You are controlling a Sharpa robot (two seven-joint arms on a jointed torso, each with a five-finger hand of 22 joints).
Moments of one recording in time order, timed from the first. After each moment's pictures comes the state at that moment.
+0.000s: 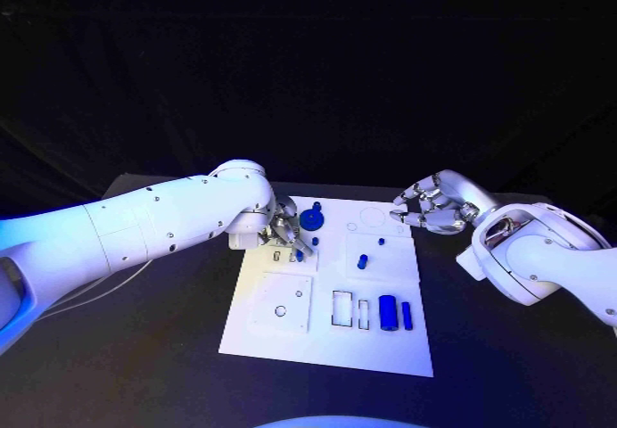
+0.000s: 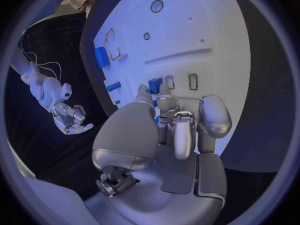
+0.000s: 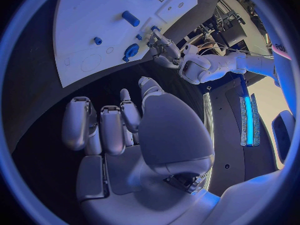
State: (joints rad) left arm 1.31 -0.60 -0.02 1.29 -1.05 0.35 -0.61; left_hand 1.29 0.07 -0.13 0.25 0.05 0.98 0.05 0.52 0.56 1.28 -0.02 1.01 0.95 1.46 -0.08 1.54 1.31 0.09 1.40 0.02 1.30 1.08; right arm 1.31 -0.93 -0.12 1.70 -1.12 -0.51 -0.17; right_hand 1.38 -0.10 0.04 0.26 0.46 0.98 0.14 0.19 0.17 1.30 0.05 1.29 1.26 1.47 -0.01 1.36 1.26 0.07 1.39 0.09 1.26 1.31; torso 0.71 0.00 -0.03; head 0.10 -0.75
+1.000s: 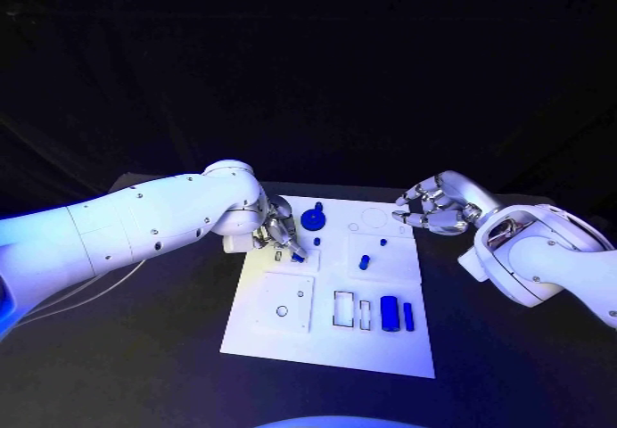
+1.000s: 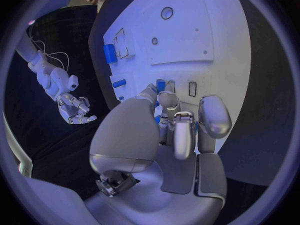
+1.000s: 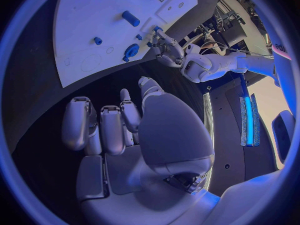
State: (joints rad) left arm 1.31 -0.66 -0.02 1.33 -0.93 0.32 -0.61; left_hand 1.40 -0.03 0.26 0.26 0.05 0.98 0.06 0.44 0.55 1.27 -0.03 0.94 0.92 1.47 -0.08 1.54 1.31 0.09 1.39 0.01 1.31 1.09; right arm 1.31 -0.93 -0.12 1.70 -1.12 -0.51 -0.17; right_hand 1.38 -0.10 0.04 0.26 0.46 0.98 0.14 0.19 0.17 1.30 0.05 1.29 1.26 1.47 -0.01 1.36 1.26 0.07 1.39 0.09 1.26 1.31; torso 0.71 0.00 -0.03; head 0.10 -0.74
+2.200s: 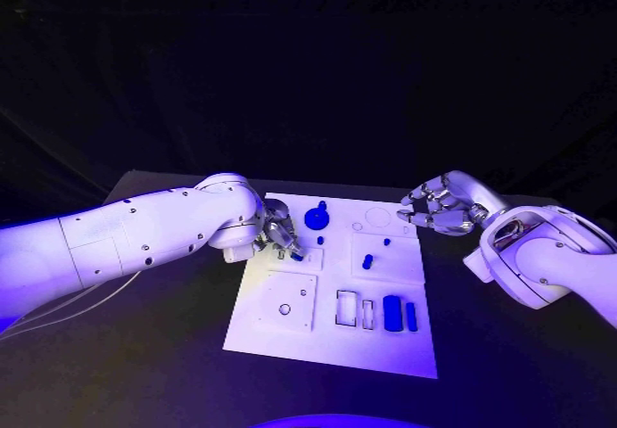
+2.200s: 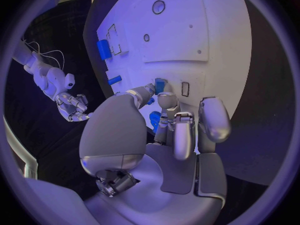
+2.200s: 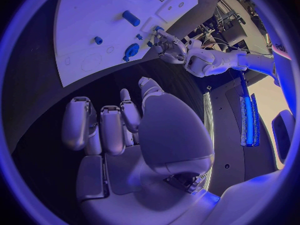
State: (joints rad) left arm 1.26 -0.72 -0.02 1.41 -1.01 0.17 -0.60; left_hand 1.22 -0.18 0.62 0.18 0.05 0.99 0.05 0.46 0.63 1.30 -0.03 0.95 0.93 1.47 -0.08 1.55 1.31 0.09 1.39 0.01 1.33 1.13; right arm 1.31 -0.93 -0.12 1.70 -1.12 -0.51 -0.17; right_hand 1.38 -0.10 0.04 0.26 0.46 0.98 0.14 0.19 0.17 1.30 0.05 1.29 1.26 1.47 -0.01 1.36 1.26 0.07 1.39 0.09 1.26 1.31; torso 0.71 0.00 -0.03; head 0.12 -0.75
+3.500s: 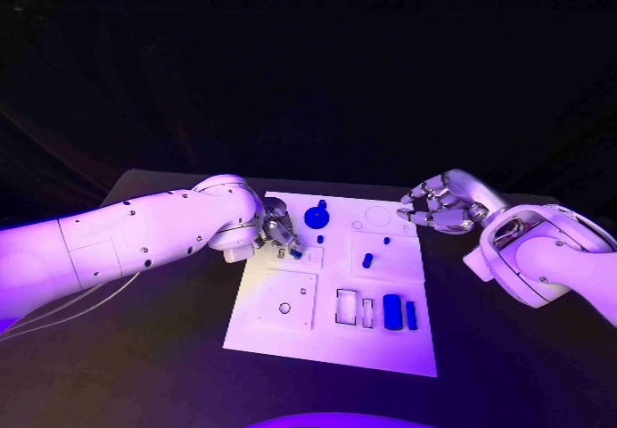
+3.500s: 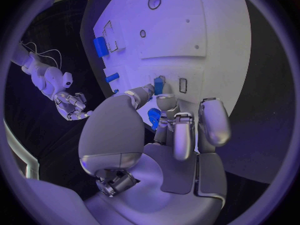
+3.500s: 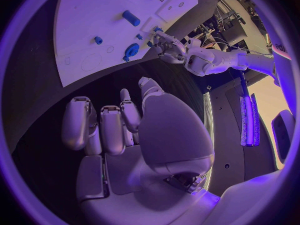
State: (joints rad) left arm 1.26 -0.73 -0.02 1.42 -1.02 0.12 -0.60; left_hand 1.18 -0.19 0.66 0.15 0.05 1.00 0.05 0.47 0.65 1.31 -0.04 0.97 0.95 1.47 -0.09 1.56 1.31 0.09 1.41 0.01 1.35 1.16; right arm 1.31 -0.93 -0.12 1.70 -1.12 -0.51 -0.17; right_hand 1.38 -0.10 0.04 0.26 0.46 0.98 0.14 0.19 0.17 1.30 0.05 1.29 1.26 1.47 -0.01 1.36 1.26 0.07 1.39 0.09 1.26 1.31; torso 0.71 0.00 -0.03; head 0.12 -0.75
